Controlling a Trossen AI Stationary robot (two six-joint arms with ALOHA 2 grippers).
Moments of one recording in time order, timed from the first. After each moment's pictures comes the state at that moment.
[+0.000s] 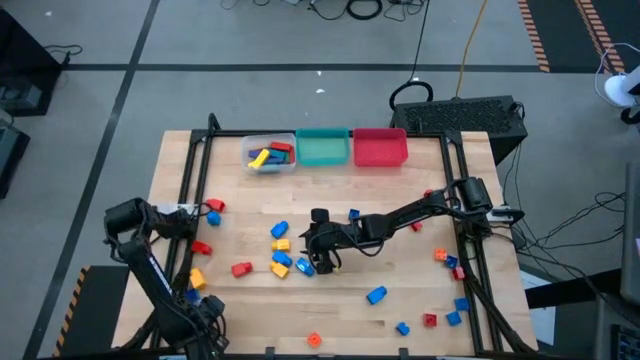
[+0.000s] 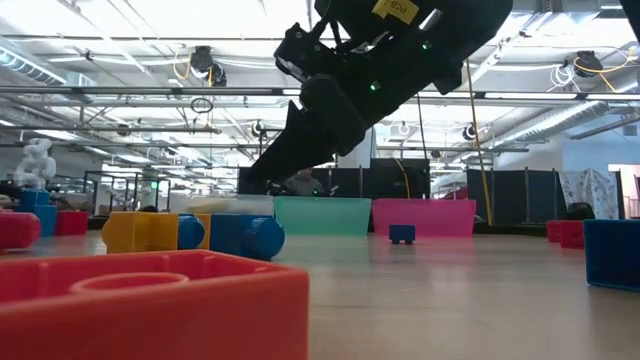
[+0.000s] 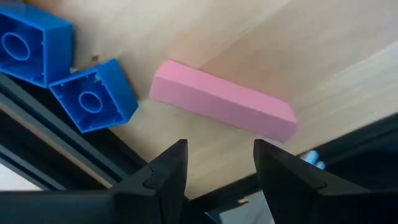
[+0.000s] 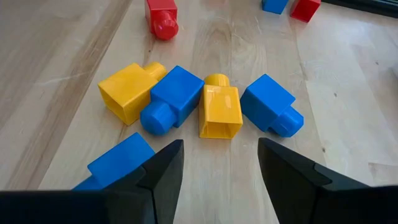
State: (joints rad) left arm -1.09 1.80 1.17 -0.89 0.25 -2.02; right arm 0.16 1.99 1.17 0.22 0.15 -0.06
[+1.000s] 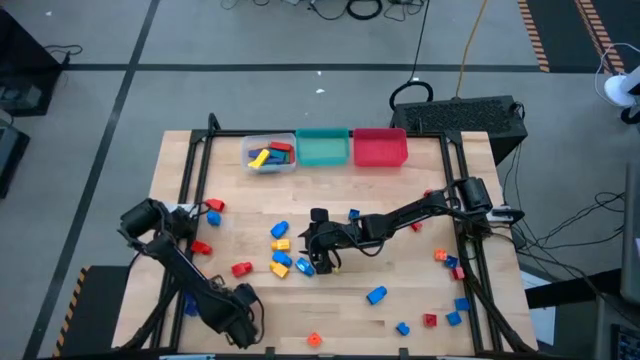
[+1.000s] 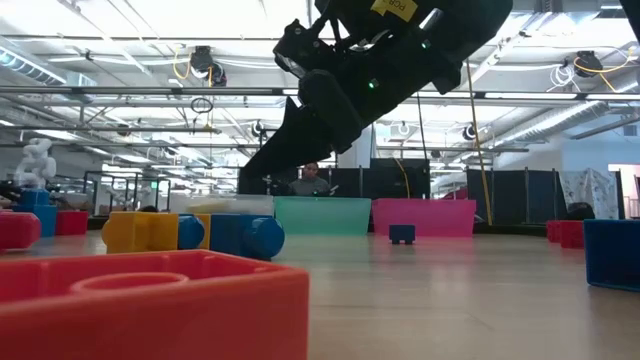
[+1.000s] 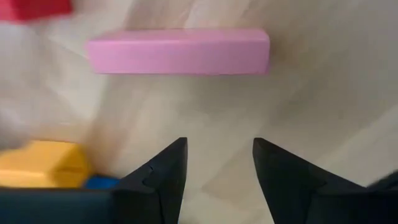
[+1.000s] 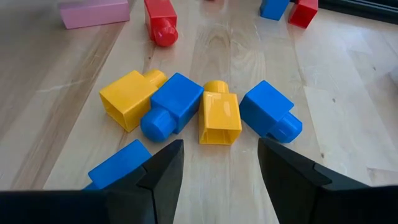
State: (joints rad) left arm -0.84 1.87 1.23 -1.05 0.22 -1.36; right arm 0.16 1.99 1.17 0.24 0.15 -0.06
